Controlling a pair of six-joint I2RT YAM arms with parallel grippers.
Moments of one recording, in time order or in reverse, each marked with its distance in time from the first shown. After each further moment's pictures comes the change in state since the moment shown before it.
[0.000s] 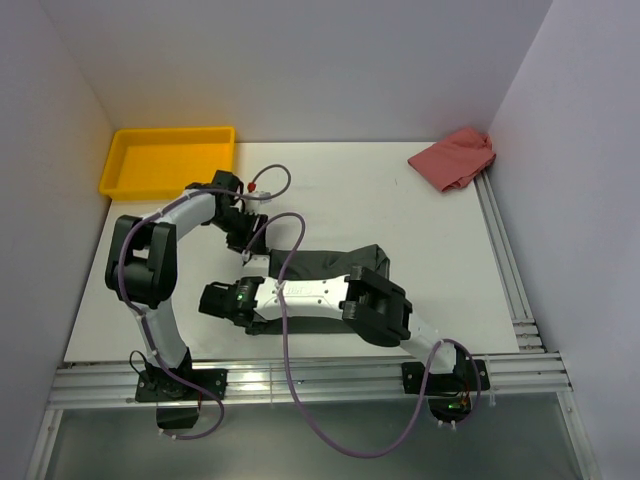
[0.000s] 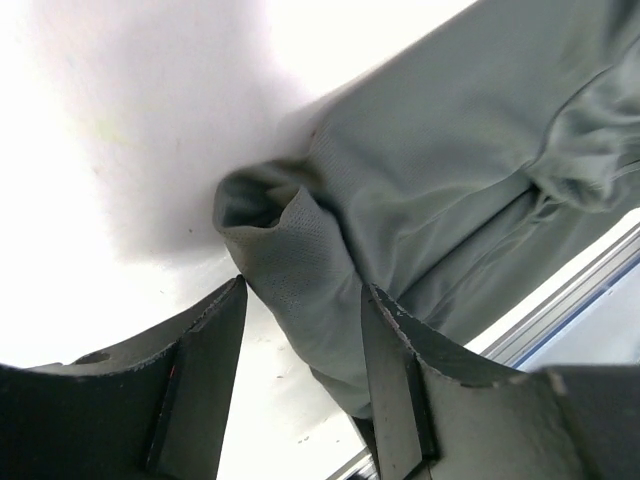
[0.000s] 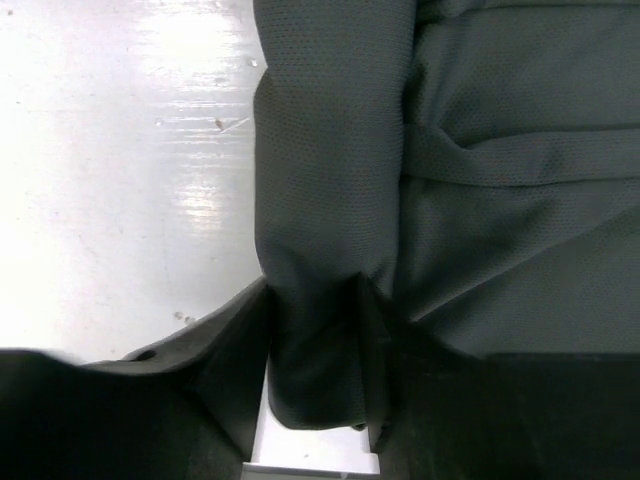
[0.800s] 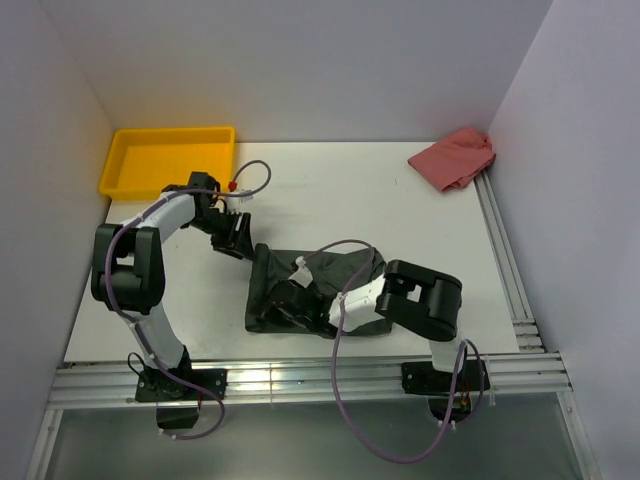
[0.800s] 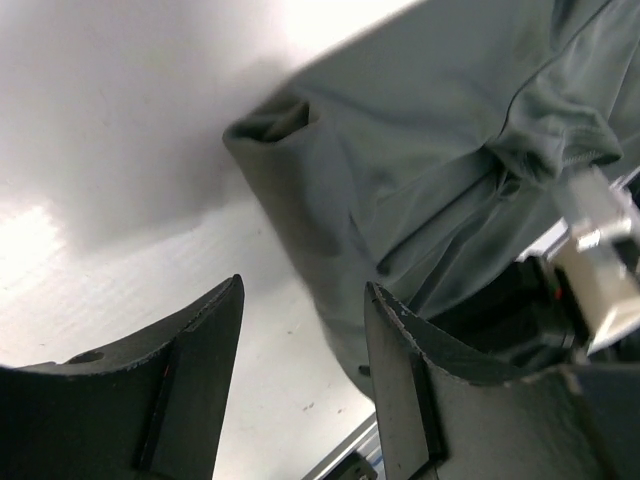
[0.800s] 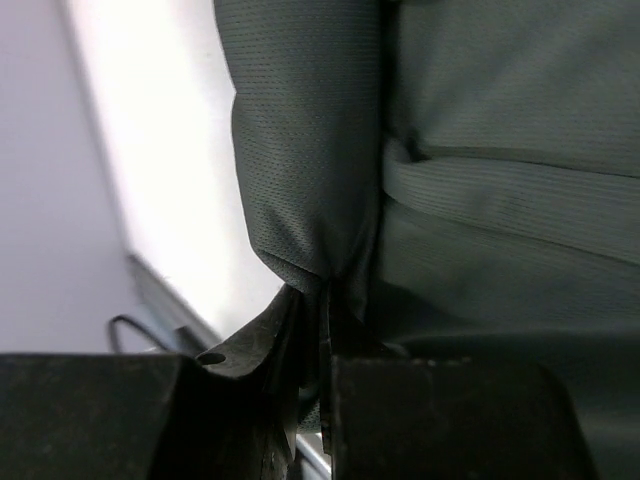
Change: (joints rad) left arm 0.117 -0.073 -0.027 -0.048 0.100 0.068; right arm -0.113 -0.340 -0.918 1.289 -0.265 0.083
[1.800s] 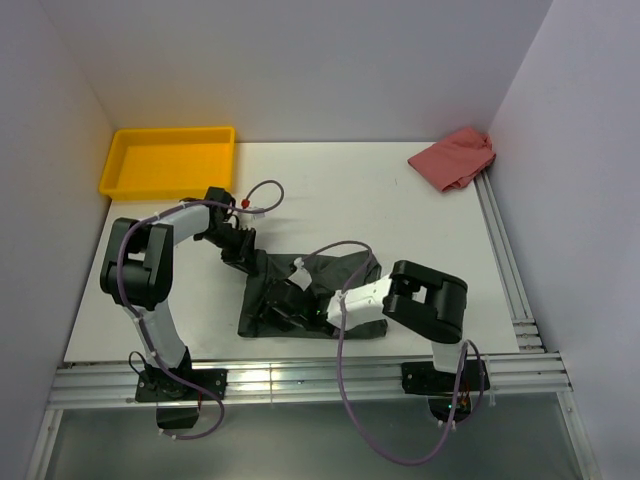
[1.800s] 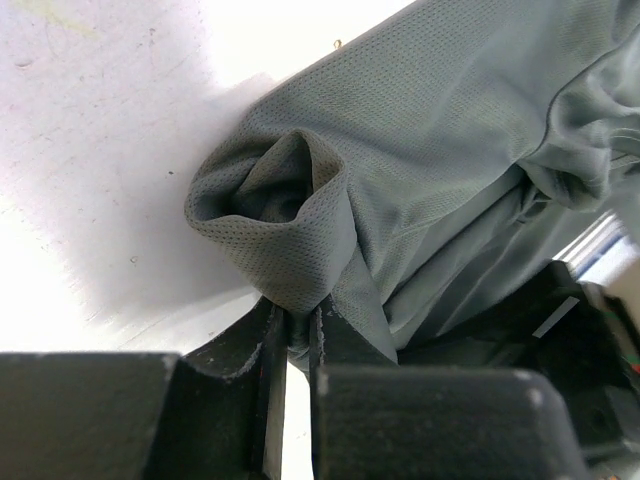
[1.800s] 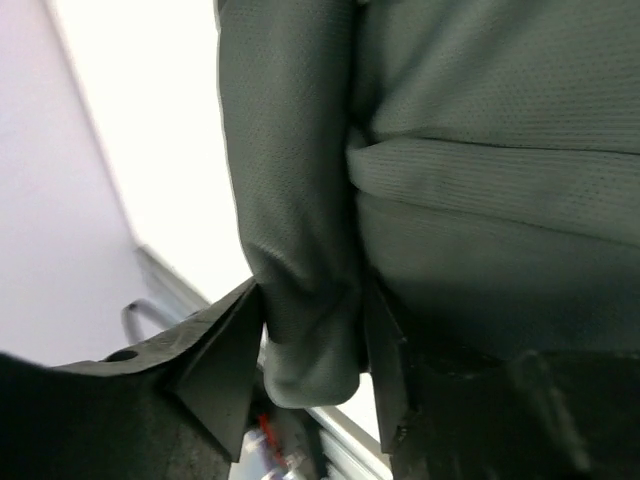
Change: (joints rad) left arm -0.068 0.053 -0.121 0.097 -0.018 -0.032; right arm 0.006 -0.016 -0.022 -0.002 -0.043 0.101
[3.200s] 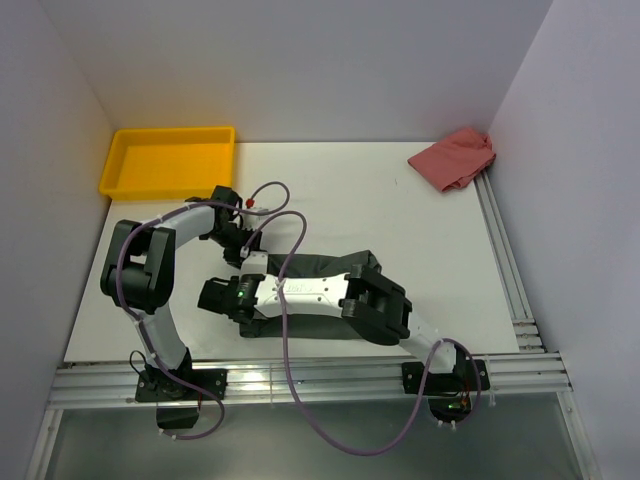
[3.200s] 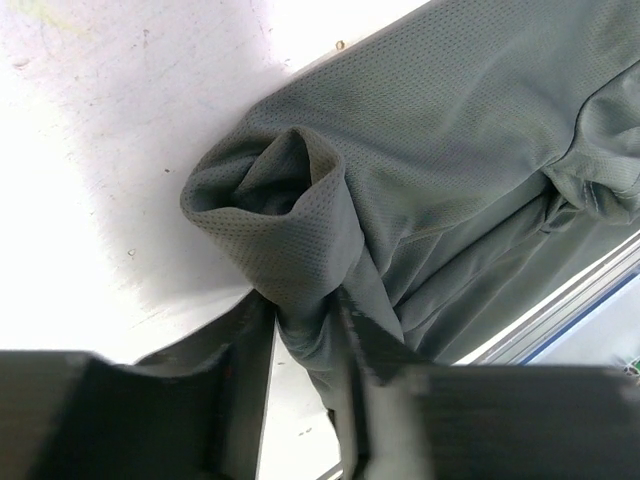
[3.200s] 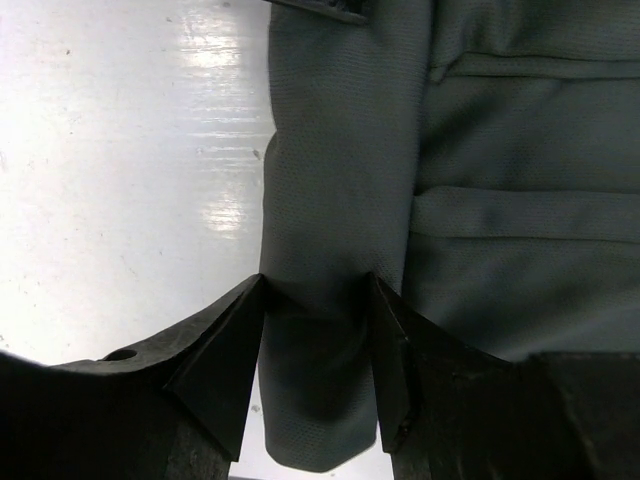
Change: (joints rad) left arm -0.055 -0.027 0.006 -0.003 -0.105 -0.032; right arm 0.089 0.346 0.929 -1.222 0.321 -0.195
